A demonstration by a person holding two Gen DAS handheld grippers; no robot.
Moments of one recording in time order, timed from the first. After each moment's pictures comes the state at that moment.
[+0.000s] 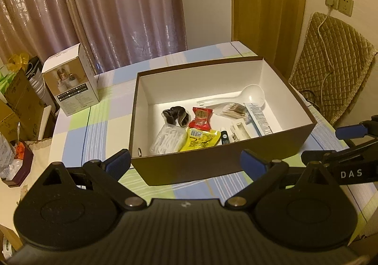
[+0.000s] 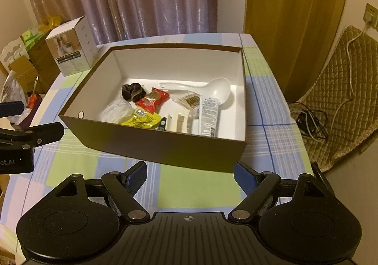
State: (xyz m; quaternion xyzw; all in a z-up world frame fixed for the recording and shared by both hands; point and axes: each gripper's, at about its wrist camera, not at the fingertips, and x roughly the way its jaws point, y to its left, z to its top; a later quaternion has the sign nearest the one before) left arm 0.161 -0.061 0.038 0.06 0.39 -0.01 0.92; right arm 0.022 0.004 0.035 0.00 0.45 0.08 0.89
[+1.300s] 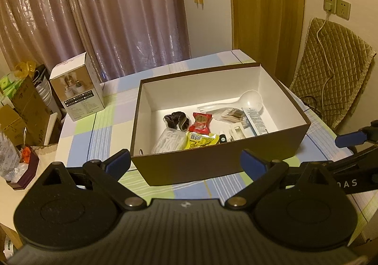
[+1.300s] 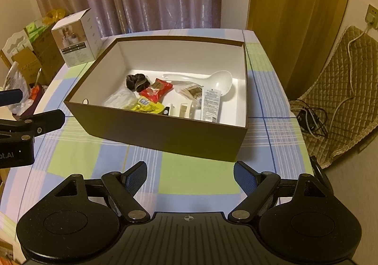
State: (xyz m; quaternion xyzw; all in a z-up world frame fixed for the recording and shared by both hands) left arm 0.137 -0.071 0.043 0.07 0.36 0.01 0.93; right arm 0.006 0.009 0.034 -0.01 0.46 0.09 0.89
